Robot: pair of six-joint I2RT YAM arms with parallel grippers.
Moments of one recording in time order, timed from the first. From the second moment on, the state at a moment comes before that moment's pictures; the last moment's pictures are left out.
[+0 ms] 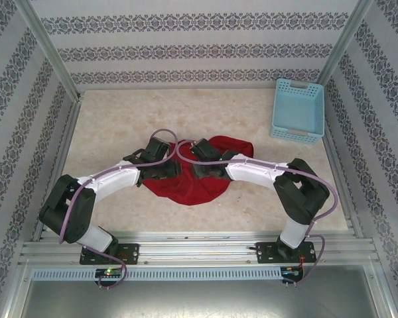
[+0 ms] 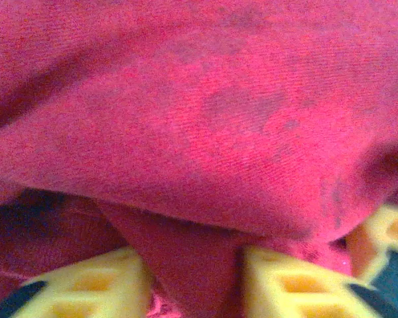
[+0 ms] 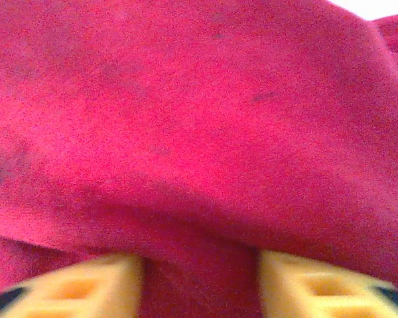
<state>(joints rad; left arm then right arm) -0.50 1.51 0.85 -0.31 0.13 -0.67 0.78 1.76 1.11 -0.36 0.18 0.32</state>
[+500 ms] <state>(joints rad) -0.50 1.17 0.73 -0.43 0.01 -0.60 0.65 1.45 1.12 -0.42 0.01 0.33</state>
